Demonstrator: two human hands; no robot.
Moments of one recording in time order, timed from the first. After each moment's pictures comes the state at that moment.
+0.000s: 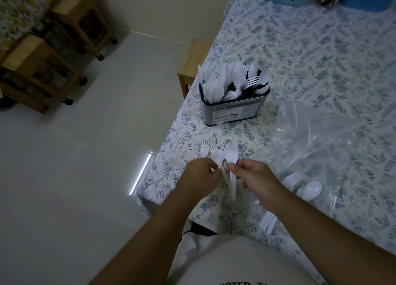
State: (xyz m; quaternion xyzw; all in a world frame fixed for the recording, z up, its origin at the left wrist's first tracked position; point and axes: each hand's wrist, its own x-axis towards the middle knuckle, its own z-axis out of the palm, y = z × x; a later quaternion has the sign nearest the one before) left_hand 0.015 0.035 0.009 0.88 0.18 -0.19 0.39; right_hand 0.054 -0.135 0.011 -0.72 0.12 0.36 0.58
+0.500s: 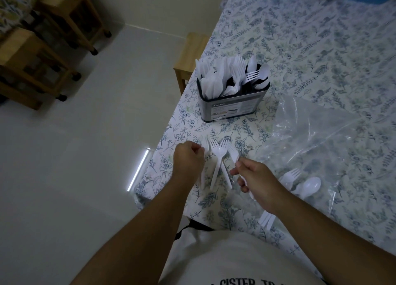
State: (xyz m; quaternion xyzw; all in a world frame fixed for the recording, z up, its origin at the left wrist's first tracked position) left_hand 0.042 0.050 -0.016 0.84 0.34 -0.05 0.42; right_hand 0.047 -0.138 0.005 -0.70 0.16 0.36 0.59
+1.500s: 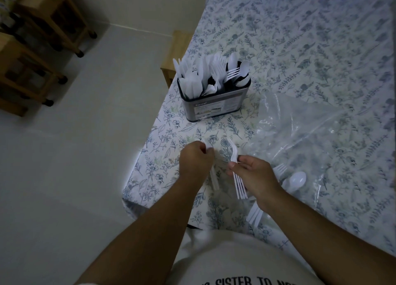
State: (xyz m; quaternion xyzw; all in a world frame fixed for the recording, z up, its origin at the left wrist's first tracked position) left_hand 0.058 -0.002 -0.017 0.85 0.31 -0.09 0.42; right_hand 0.051 -0.161 0.003 -0.71 0.21 0.27 0.61
